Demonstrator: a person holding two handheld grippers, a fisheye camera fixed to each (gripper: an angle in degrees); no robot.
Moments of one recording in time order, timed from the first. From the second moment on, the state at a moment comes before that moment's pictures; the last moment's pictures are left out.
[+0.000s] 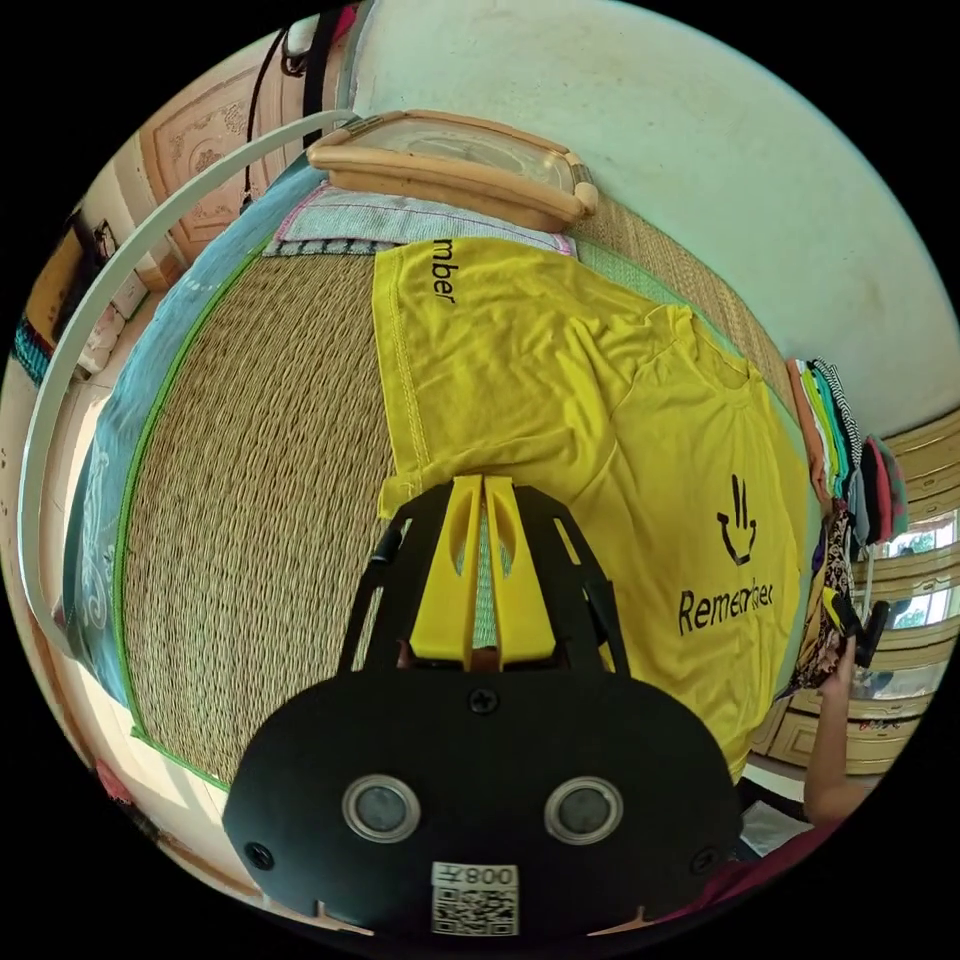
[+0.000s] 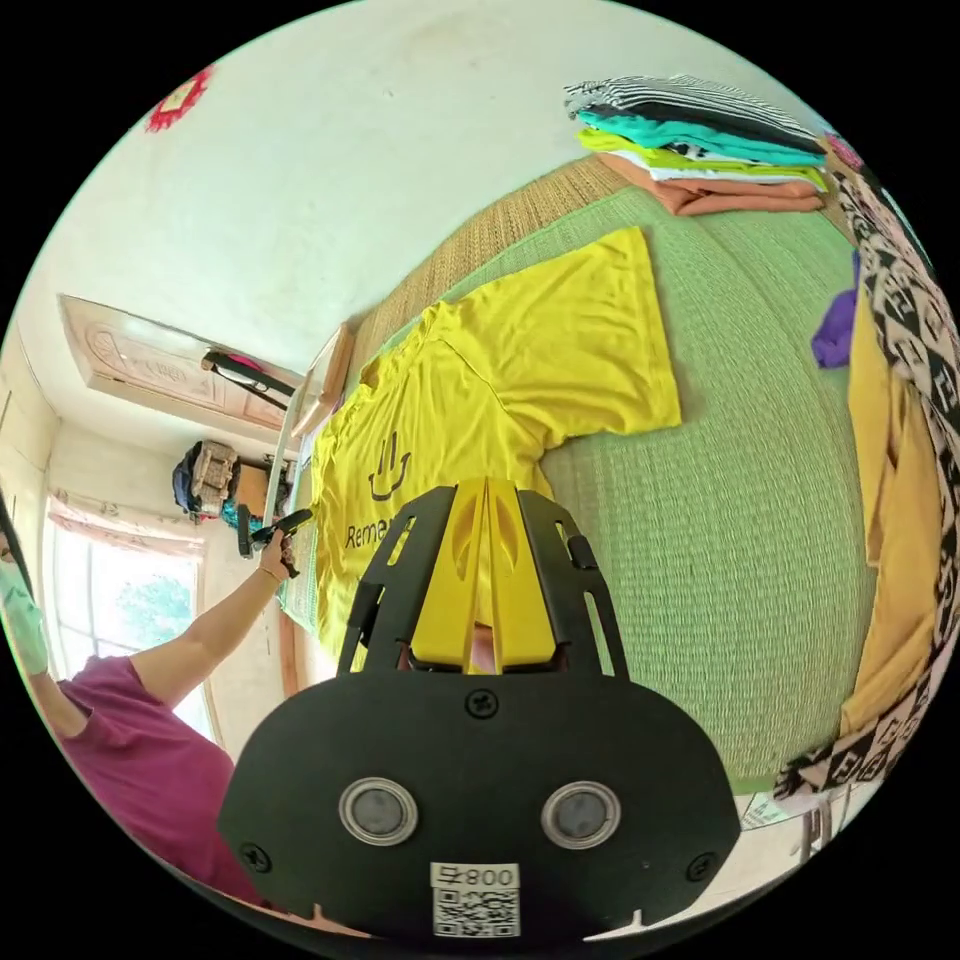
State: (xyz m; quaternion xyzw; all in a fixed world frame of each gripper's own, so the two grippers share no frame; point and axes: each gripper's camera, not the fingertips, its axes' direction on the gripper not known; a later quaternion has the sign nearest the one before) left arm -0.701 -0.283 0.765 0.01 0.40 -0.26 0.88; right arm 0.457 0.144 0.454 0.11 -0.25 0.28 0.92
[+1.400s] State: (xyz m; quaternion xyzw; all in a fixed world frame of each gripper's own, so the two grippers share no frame) left arm -0.262 -0.692 0.430 0.15 0.55 0.25 0.78; right arm 0.495 0.088 0.498 0.17 -0.03 0.41 0.89
